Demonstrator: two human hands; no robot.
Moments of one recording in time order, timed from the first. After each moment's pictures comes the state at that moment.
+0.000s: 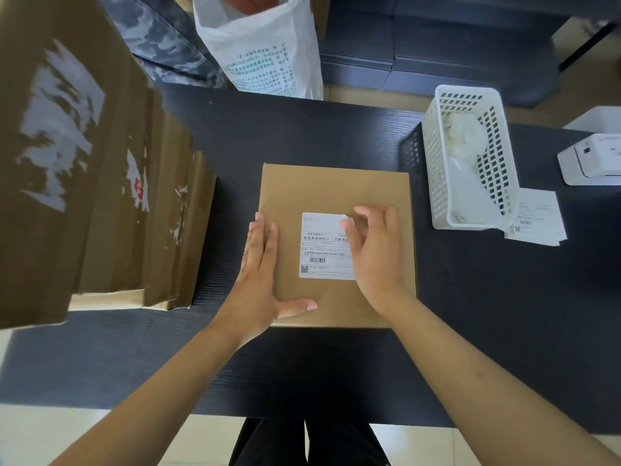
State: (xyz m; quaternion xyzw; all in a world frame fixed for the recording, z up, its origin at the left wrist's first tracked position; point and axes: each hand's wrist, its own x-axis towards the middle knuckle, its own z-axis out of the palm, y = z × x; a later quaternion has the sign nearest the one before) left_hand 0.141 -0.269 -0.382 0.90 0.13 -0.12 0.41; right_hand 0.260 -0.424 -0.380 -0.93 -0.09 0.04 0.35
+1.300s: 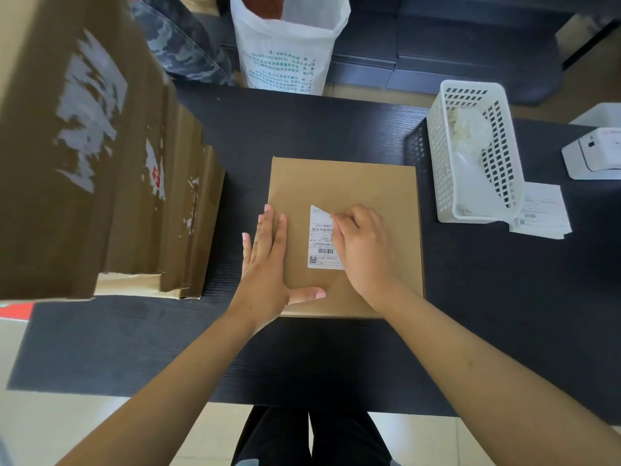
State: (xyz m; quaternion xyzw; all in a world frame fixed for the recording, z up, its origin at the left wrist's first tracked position) left_hand 0.143 -0.272 -0.384 0.93 0.13 -0.09 0.34; right_hand 0.246 -0.413 -0.372 -0.92 -0.32 -0.13 0.19
